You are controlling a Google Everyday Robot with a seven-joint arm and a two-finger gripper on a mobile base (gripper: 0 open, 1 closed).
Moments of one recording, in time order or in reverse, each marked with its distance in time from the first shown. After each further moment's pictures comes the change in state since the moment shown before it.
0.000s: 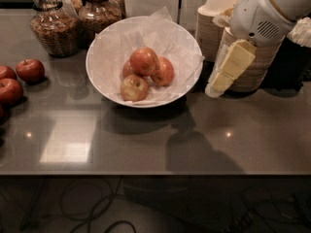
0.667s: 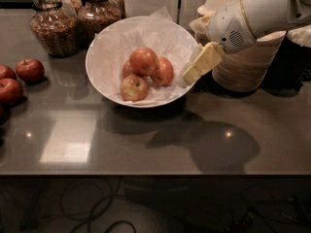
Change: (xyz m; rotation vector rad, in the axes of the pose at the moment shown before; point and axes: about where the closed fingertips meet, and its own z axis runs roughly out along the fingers) arm -0.036 -0.027 0.056 -0.061 -0.318 0.079
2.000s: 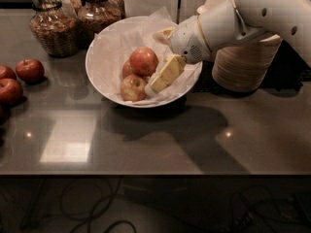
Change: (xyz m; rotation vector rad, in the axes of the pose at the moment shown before) arm -0.029 0.013 0.082 -0.142 -0.133 -0.076
